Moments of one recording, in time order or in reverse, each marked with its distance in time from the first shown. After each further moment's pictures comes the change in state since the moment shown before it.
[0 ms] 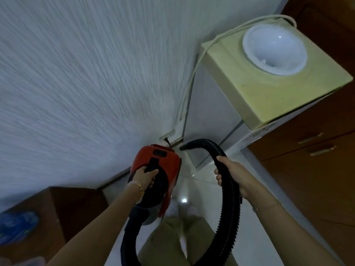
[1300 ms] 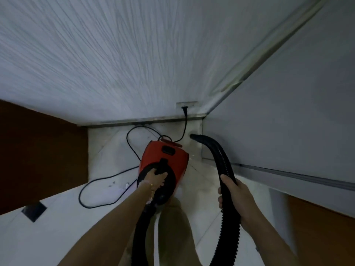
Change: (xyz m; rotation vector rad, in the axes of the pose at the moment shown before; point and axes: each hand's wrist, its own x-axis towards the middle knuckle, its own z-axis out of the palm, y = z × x) left_hand 0.186 -0.154 0.143 -0.393 0.082 -0.380; right_hand 0.213 0.063 -0.029 -0.522 0.032 0.073
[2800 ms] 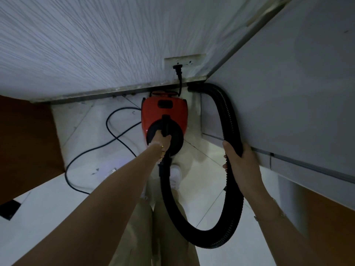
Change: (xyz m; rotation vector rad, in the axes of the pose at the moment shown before) left_hand 0.169 0.014 0.060 0.251 0.000 0.018; right_hand 0.138 0.041 0.013 -0.260 0.255 -0.228
